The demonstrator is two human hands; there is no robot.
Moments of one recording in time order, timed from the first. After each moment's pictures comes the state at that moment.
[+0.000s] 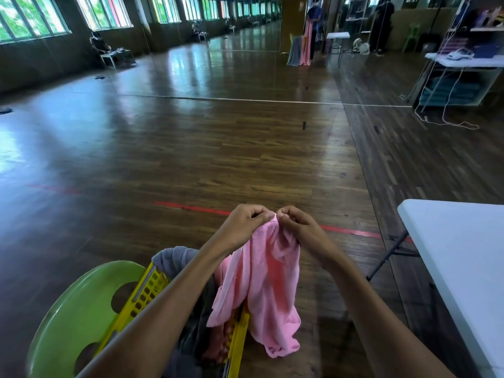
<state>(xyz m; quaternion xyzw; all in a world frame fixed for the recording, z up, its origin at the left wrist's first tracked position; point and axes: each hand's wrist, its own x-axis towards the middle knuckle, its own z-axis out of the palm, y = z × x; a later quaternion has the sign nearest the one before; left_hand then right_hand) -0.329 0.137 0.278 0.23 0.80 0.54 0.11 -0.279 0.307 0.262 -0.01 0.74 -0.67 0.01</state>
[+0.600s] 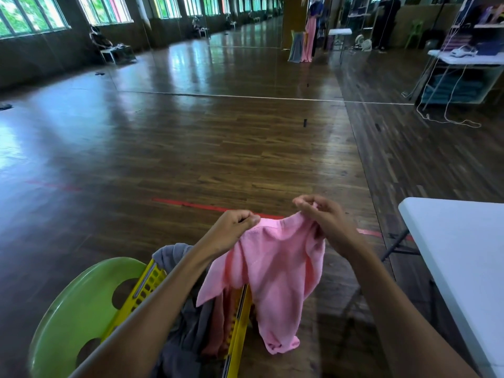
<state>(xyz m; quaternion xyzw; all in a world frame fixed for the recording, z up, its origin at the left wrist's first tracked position) -0.326 0.110 0.269 0.23 0.81 0.53 0.13 -0.279 0.339 0.277 0.05 0.77 -0.64 -0.08</state>
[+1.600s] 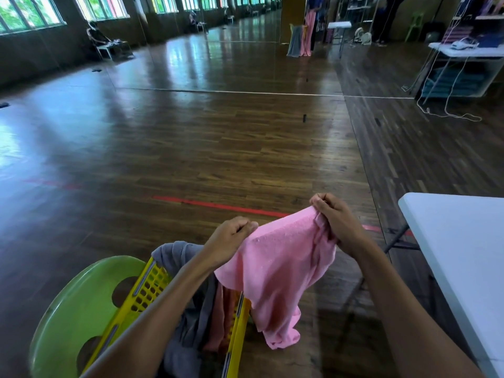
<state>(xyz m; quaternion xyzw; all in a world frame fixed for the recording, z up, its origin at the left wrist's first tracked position) -0.319 0.106 0.243 0.21 0.86 0.46 0.09 -0.278 0.359 0.264 0.09 0.73 -0.67 -0.07</state>
